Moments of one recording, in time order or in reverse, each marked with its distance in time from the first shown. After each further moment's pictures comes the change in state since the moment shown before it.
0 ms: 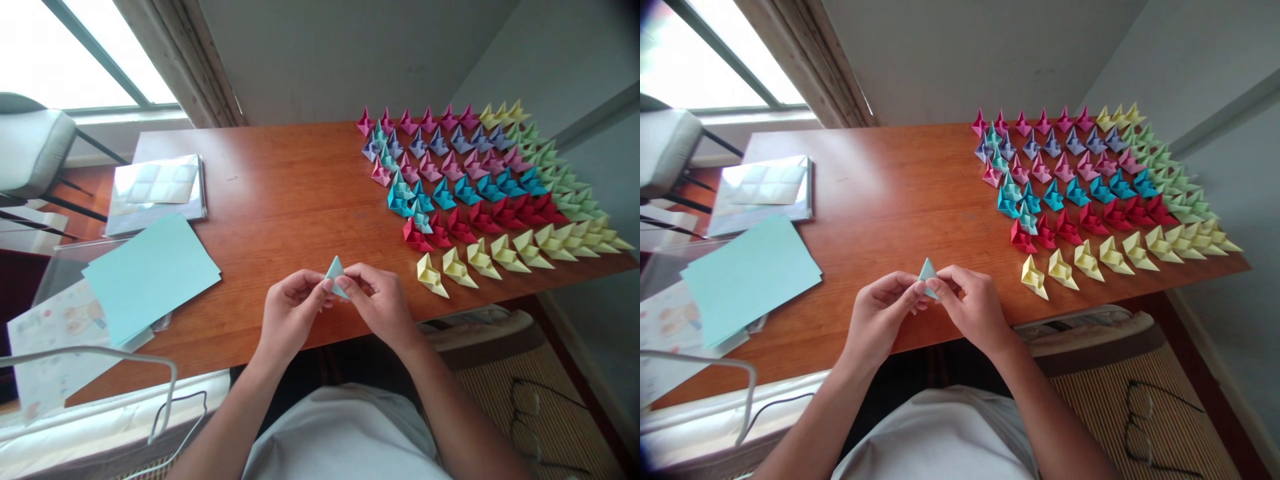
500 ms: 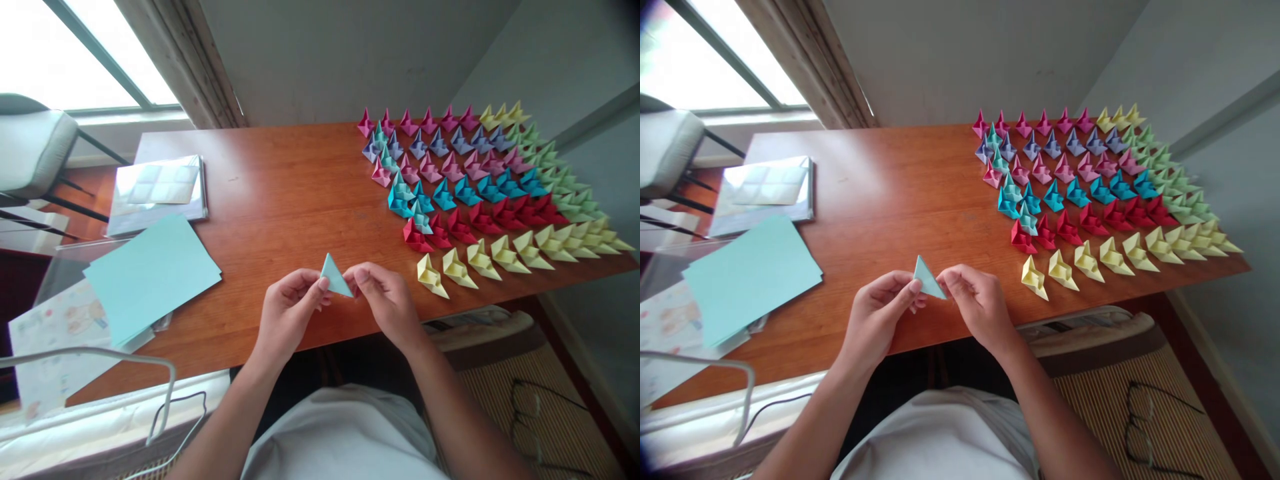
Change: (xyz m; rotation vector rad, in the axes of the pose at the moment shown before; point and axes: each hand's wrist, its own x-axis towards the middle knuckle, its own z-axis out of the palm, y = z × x) left_hand 0.000 0.000 -0.003 -0.015 -0.011 -0.008; right_hand -0.002 0.002 -0.006 0.175 -0.009 0.086
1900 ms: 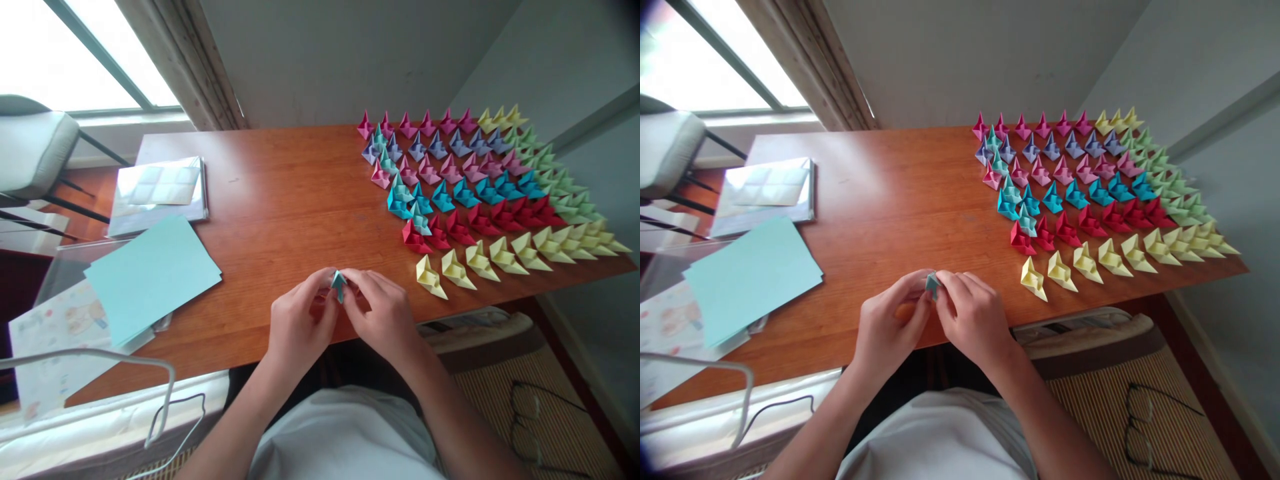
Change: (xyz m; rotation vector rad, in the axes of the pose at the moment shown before) left_hand -0.009 -0.008 0.006 0.593 0.030 0.349; right_hand -0.008 -0.003 0.007 -0.653 0.095 -0.408
